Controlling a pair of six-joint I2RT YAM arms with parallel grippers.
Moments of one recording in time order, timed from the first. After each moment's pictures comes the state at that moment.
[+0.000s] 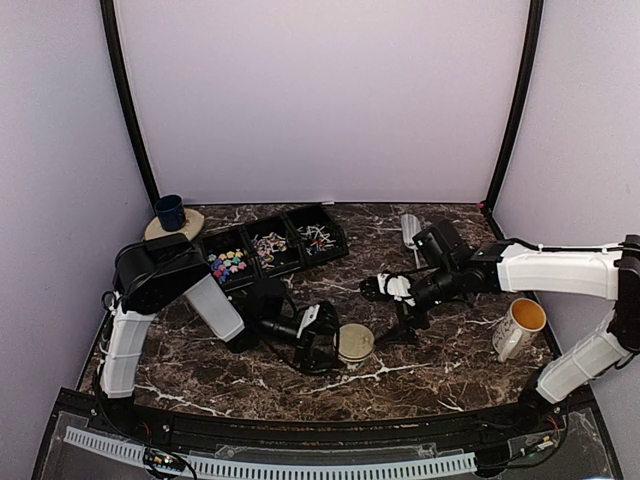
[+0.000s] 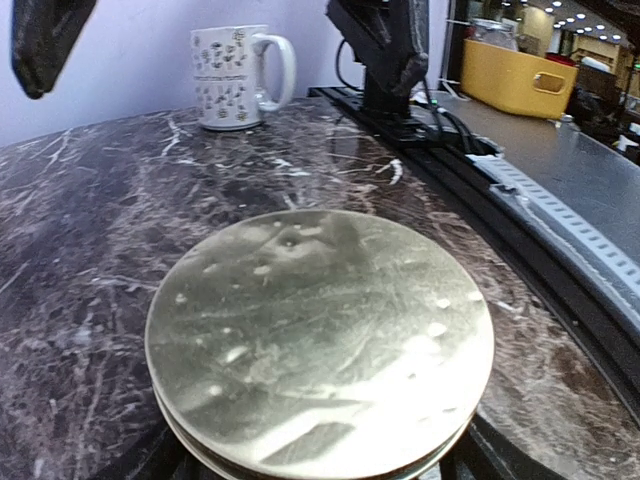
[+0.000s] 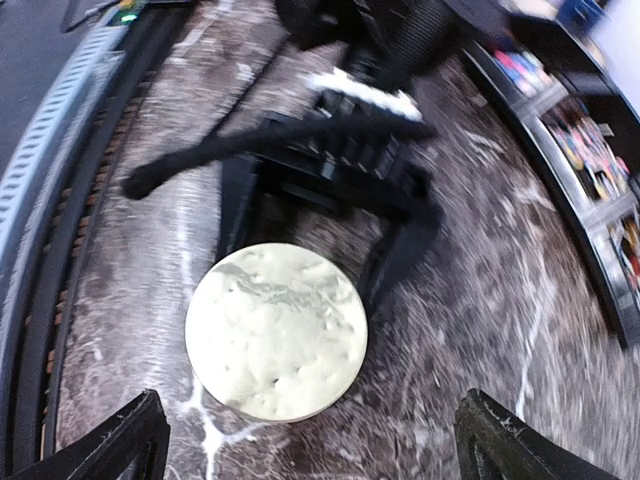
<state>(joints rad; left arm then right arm) -0.84 2.23 0.88 1.00 0.92 0.25 0.74 1.42 0.87 -0.37 -0.56 -0.76</state>
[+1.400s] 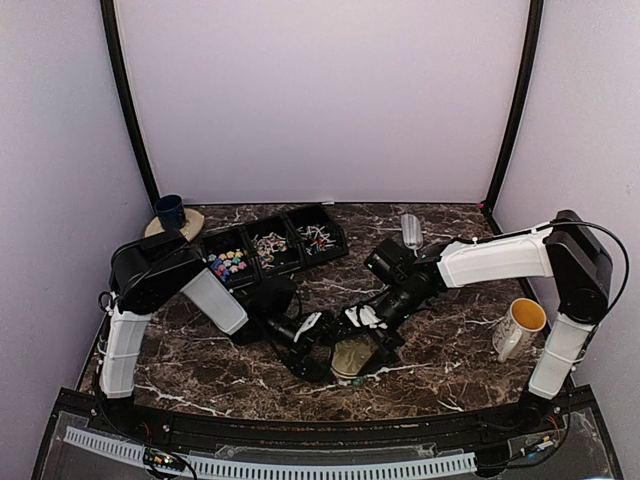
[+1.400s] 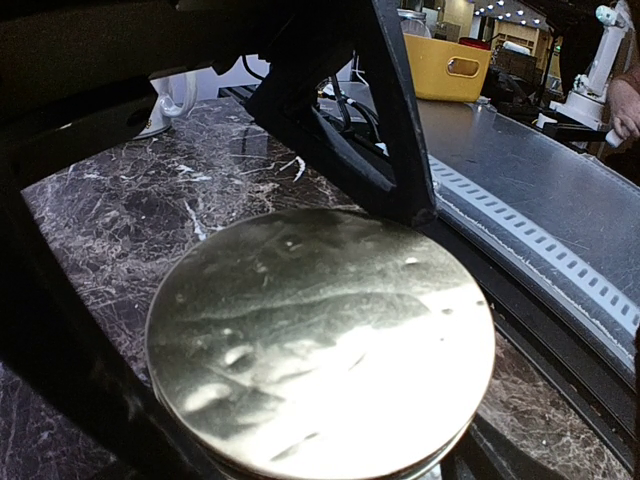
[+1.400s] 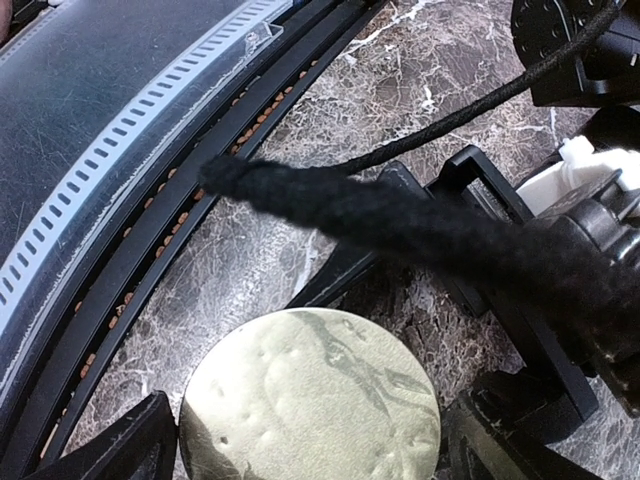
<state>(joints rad) -0.85 2.21 0.95 0.69 1.16 0.43 0.85 1.77 1.09 -0.56 -0.81 -1.12</state>
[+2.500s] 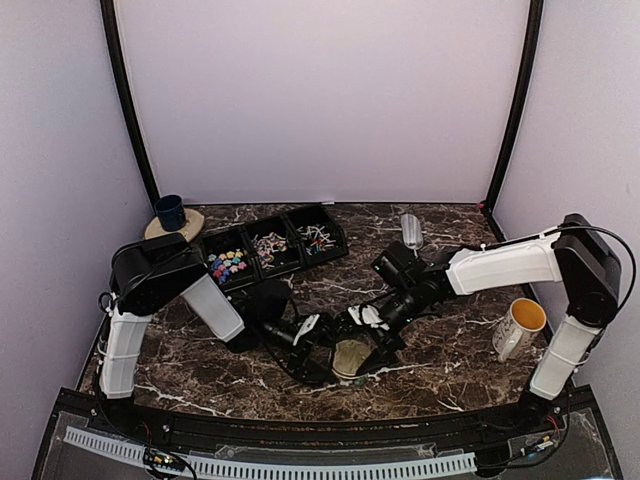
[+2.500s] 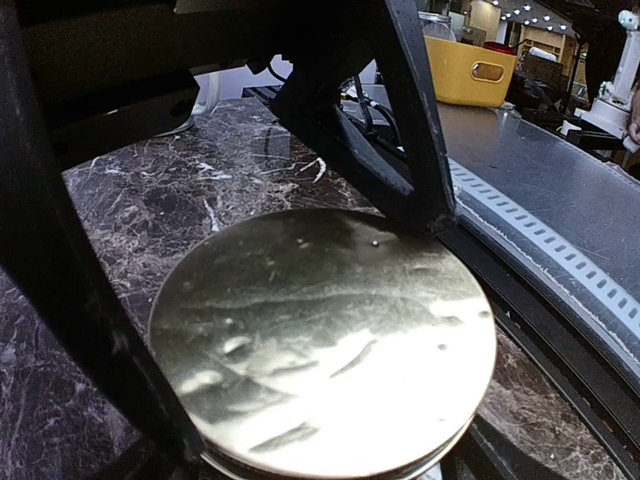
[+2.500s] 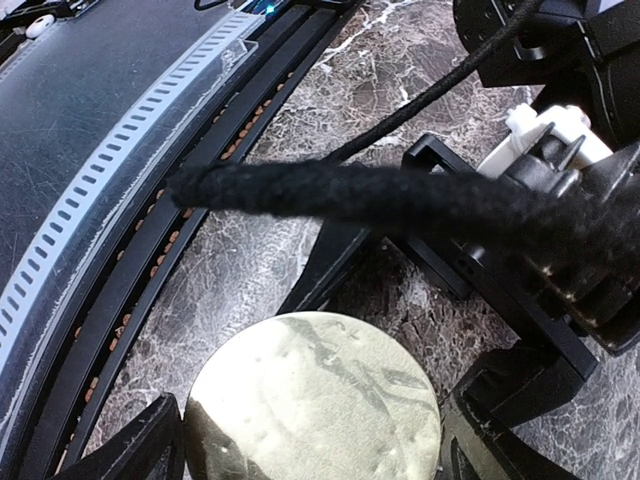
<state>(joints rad) -0.85 2.20 0.88 0.86 1.06 0.33 0.85 1.72 1.00 -0.42 -0.81 -0.97</state>
